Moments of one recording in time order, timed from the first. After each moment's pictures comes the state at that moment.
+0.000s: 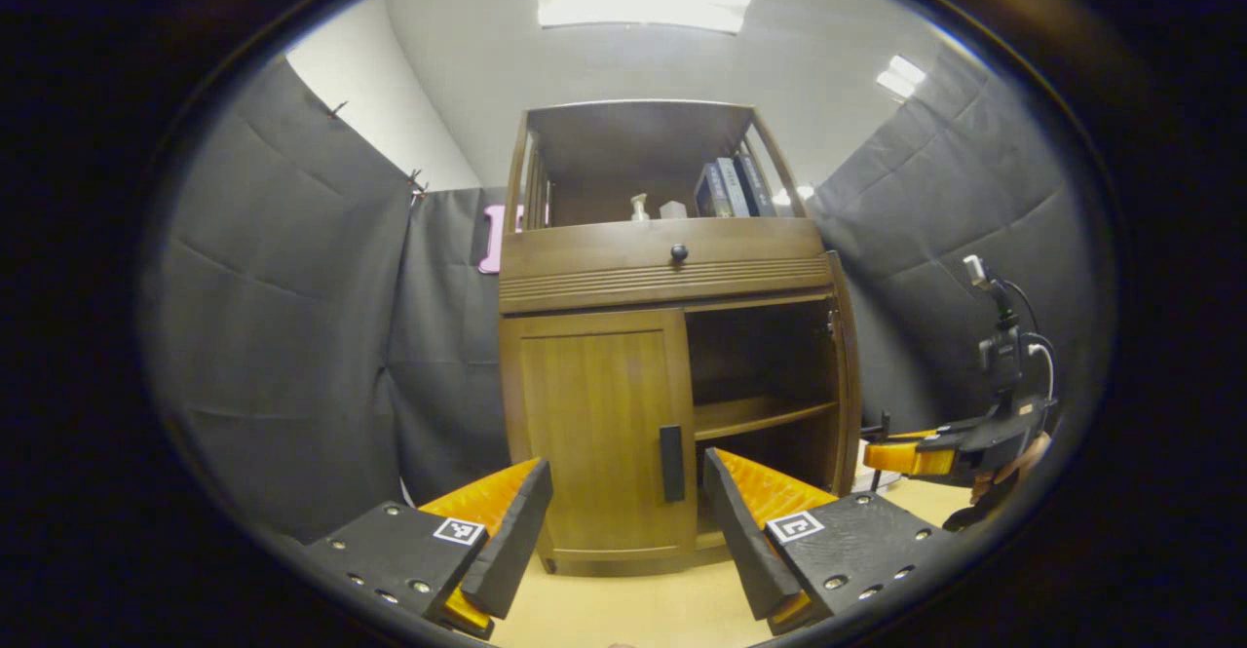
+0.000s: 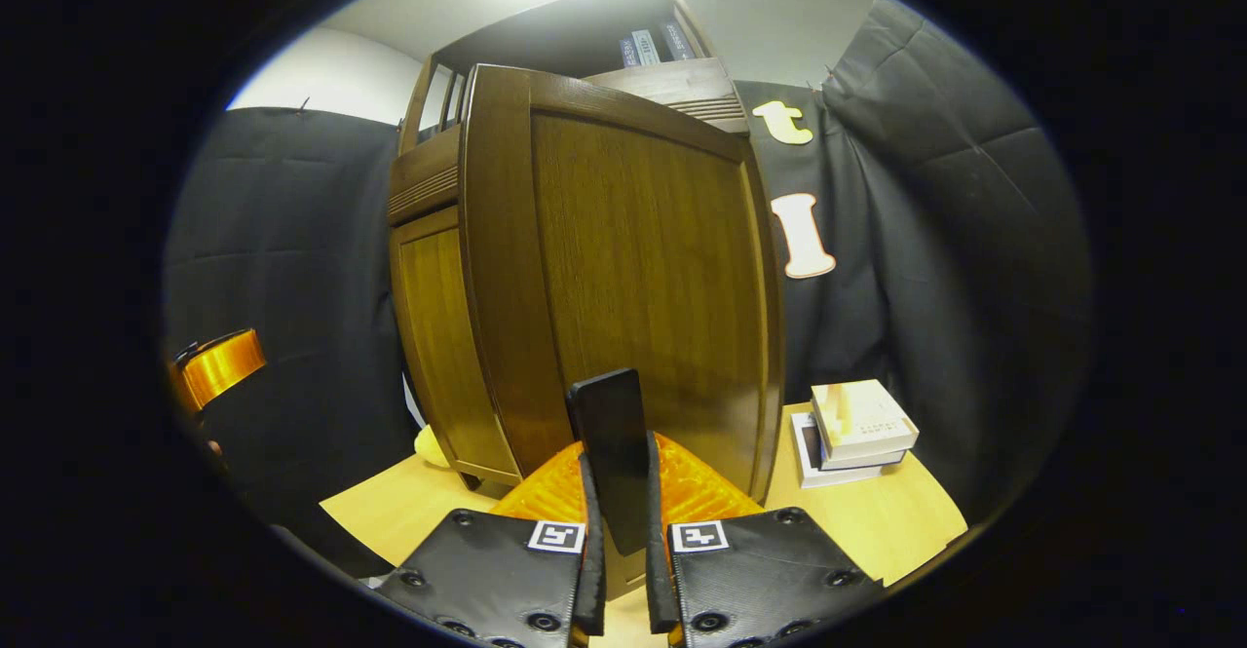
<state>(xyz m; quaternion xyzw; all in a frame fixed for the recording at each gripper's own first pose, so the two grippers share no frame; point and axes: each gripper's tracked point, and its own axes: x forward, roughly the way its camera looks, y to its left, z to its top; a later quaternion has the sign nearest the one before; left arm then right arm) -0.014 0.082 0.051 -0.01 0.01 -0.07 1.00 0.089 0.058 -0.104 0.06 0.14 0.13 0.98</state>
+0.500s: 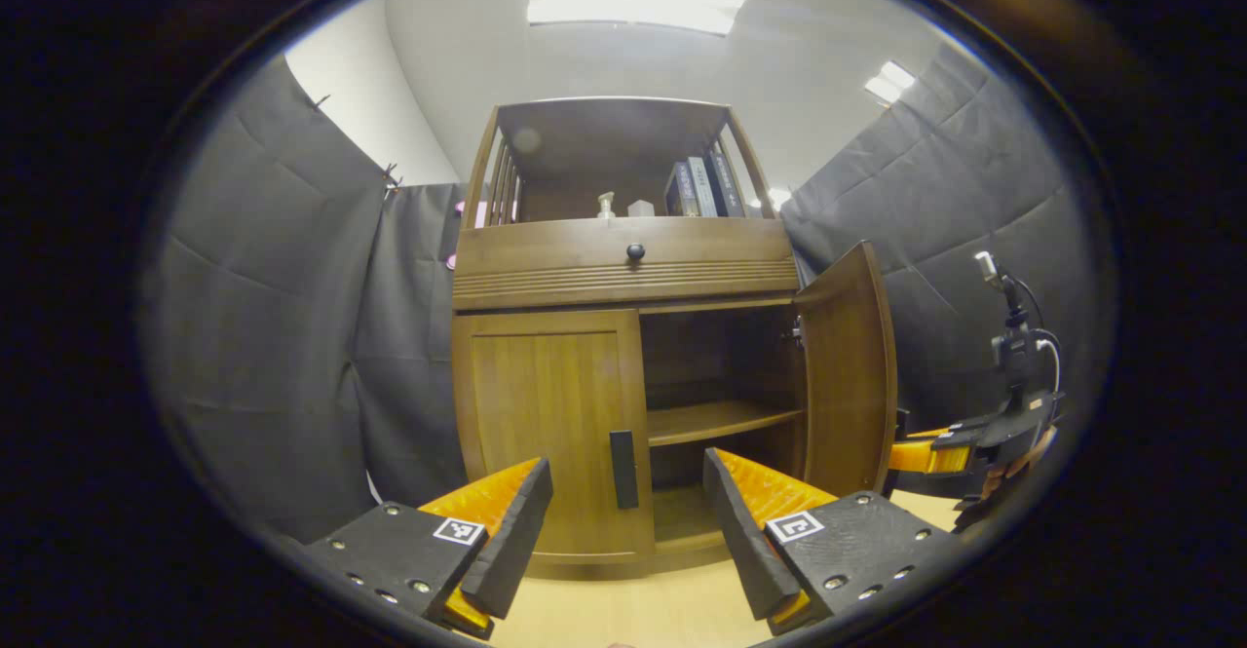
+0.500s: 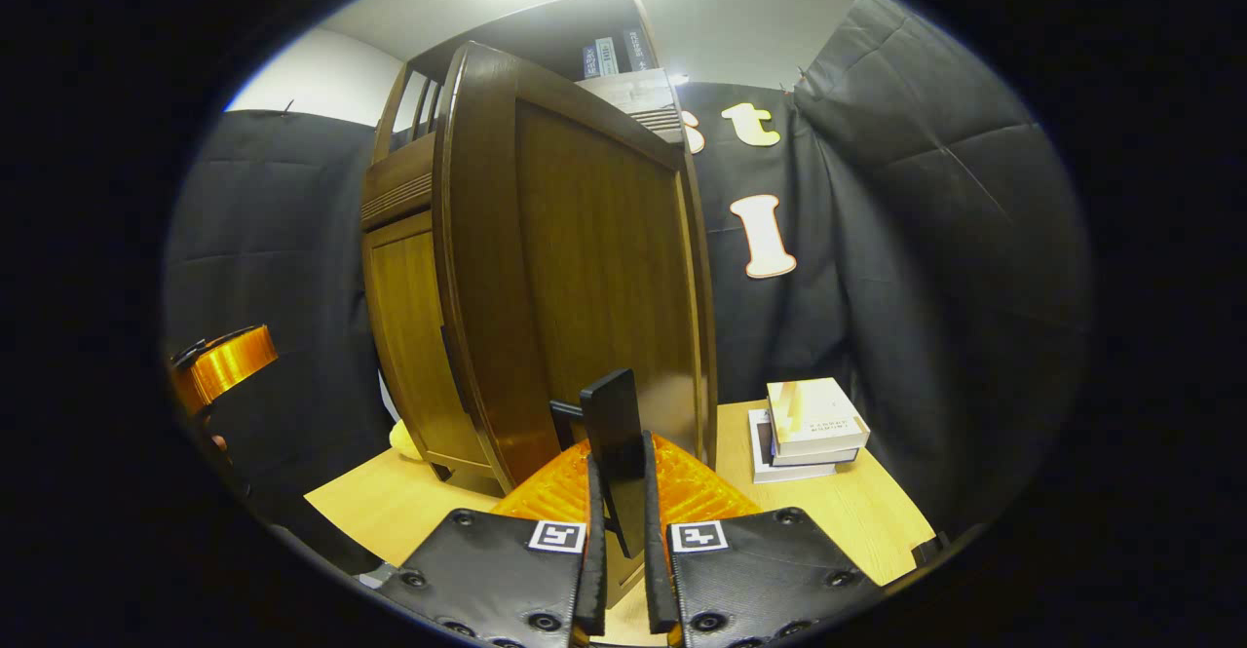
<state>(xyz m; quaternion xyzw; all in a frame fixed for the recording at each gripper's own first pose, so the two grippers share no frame) -0.004 0.075 0.047 -0.01 0.01 -0.10 0.99 0.074 0.000 -0.103 0.06 0.15 0.10 0.98</state>
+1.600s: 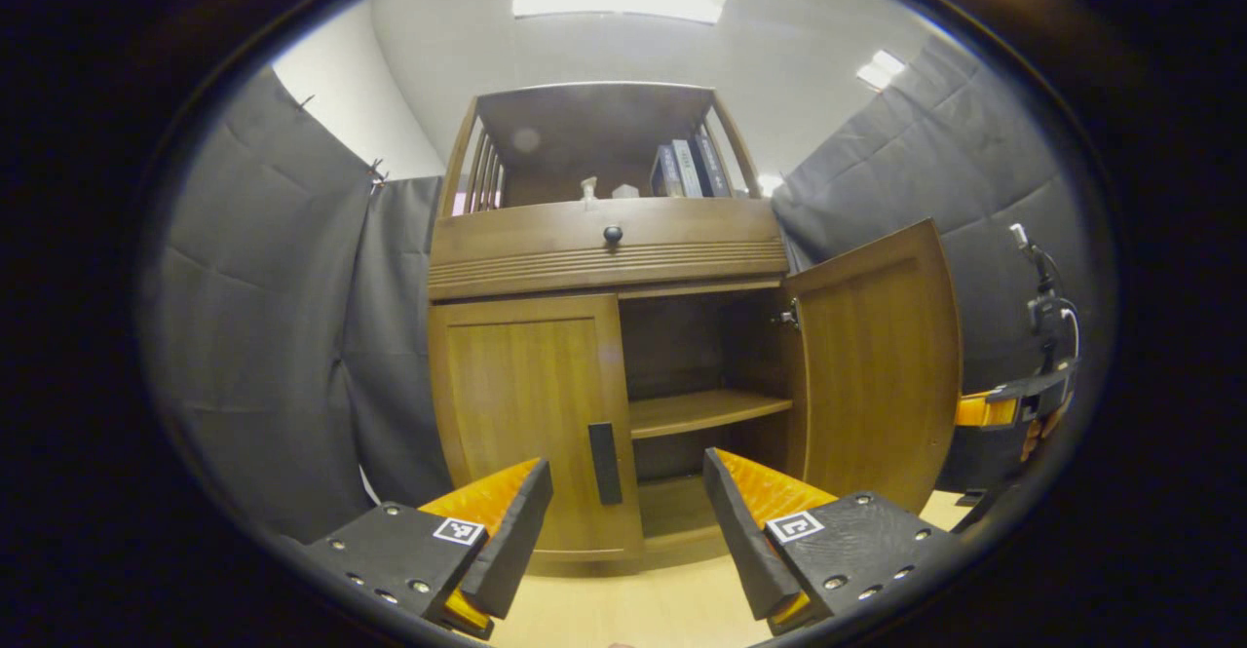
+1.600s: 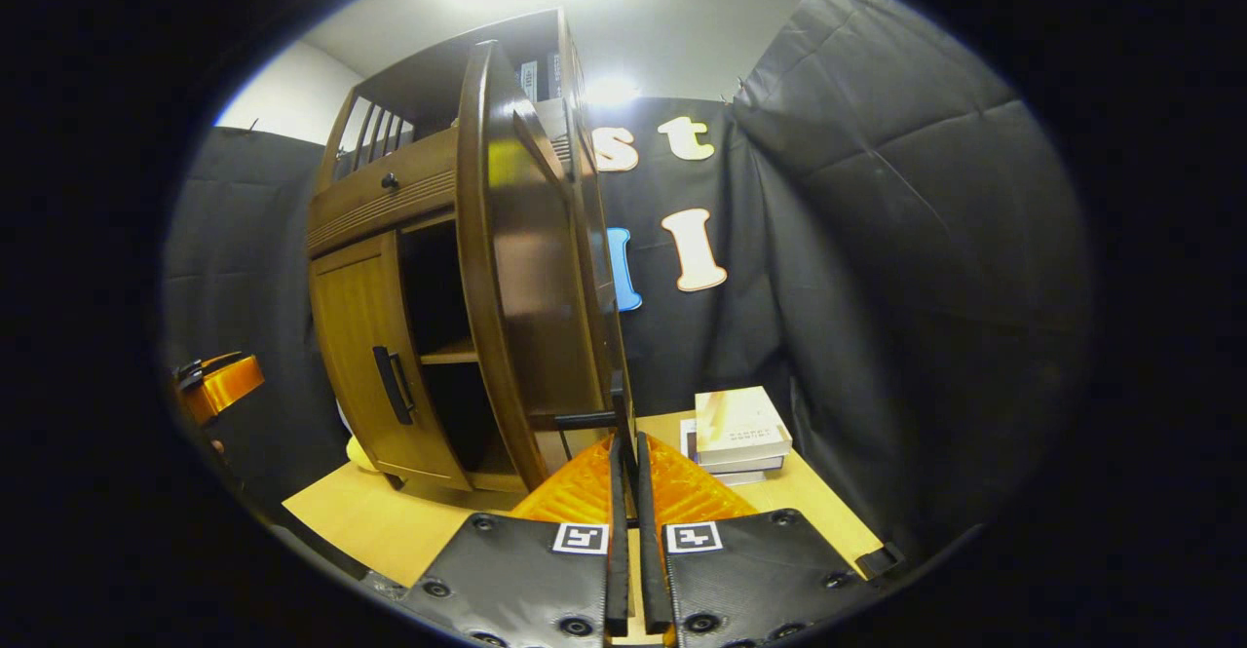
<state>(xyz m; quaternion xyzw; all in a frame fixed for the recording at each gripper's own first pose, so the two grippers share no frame) 0.010 0.064 0.038 0.00 0.03 -0.11 0.99 0.059 -0.100 -0.091 0.06 0.13 0.02 0.99</state>
